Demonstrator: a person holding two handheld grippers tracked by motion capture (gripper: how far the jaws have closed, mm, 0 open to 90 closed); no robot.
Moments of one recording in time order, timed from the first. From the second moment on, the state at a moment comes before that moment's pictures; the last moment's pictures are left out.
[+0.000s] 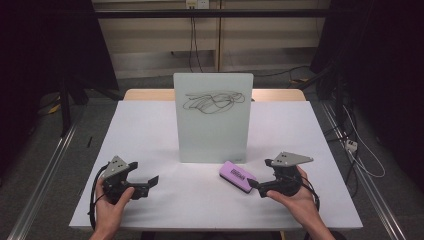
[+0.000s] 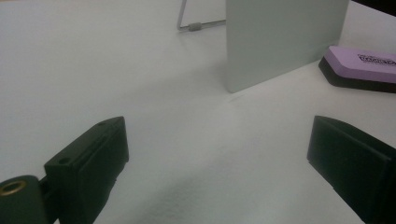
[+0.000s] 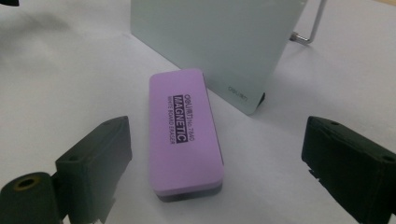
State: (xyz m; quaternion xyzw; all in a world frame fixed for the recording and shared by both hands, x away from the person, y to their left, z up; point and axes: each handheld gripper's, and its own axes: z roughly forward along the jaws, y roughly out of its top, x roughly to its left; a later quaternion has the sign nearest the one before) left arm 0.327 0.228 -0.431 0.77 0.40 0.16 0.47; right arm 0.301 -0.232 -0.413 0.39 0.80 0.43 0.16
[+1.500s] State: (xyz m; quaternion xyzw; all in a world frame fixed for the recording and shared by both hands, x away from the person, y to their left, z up) left arm 0.327 0.229 -0.431 0.77 0.40 0.15 0.47; right arm 0.354 -0.166 -0.427 0.37 0.89 0.25 0.07
